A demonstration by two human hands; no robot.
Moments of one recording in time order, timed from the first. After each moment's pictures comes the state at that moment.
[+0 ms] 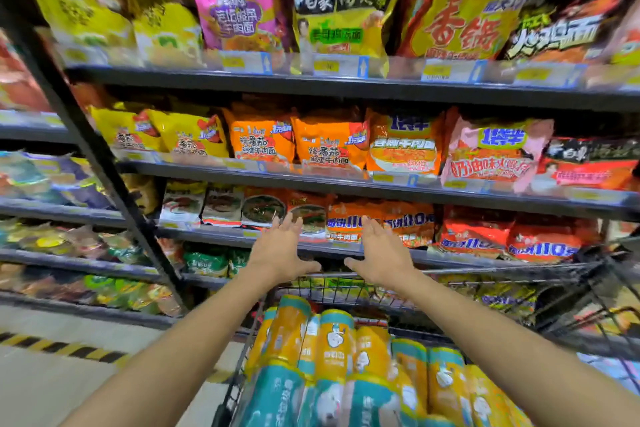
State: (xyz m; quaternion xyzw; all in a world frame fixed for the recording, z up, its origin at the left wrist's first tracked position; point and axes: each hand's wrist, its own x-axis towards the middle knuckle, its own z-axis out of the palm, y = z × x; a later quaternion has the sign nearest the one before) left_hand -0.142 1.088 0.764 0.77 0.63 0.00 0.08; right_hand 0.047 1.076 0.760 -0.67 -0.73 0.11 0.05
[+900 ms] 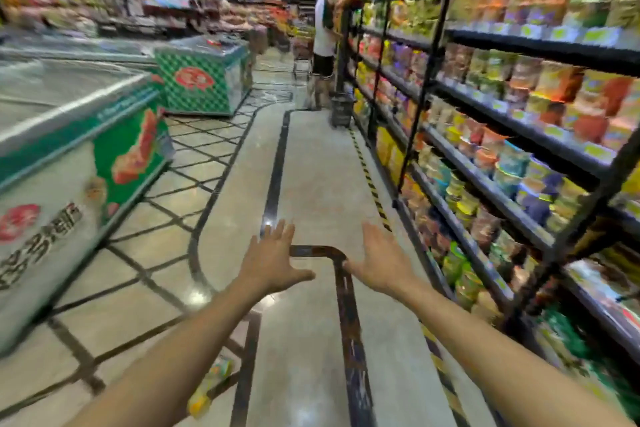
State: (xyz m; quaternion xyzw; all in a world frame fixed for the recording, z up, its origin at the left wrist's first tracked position) left_hand -0.421 0.543 0.785 0.17 0.98 0.11 0.01; right_hand -0.368 0.728 0.807 -0.05 -0.99 0.16 0.02
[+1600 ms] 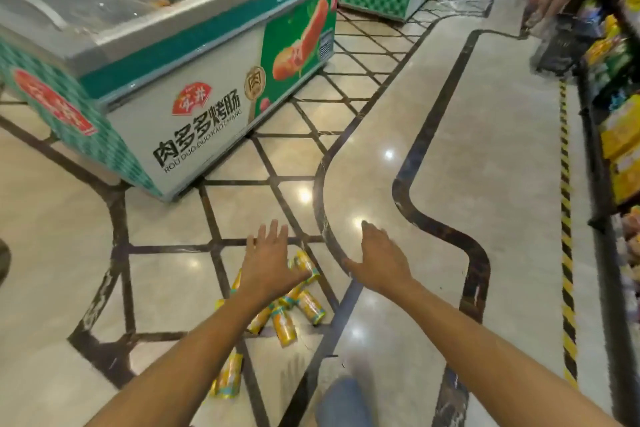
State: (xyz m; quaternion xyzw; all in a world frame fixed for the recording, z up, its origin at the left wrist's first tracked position) left_hand -0.586 0.270 0.613 -0.15 0.98 0.13 0.09; right_hand -0.656 0.448 0.641 0.18 -0.96 0.13 -0.19
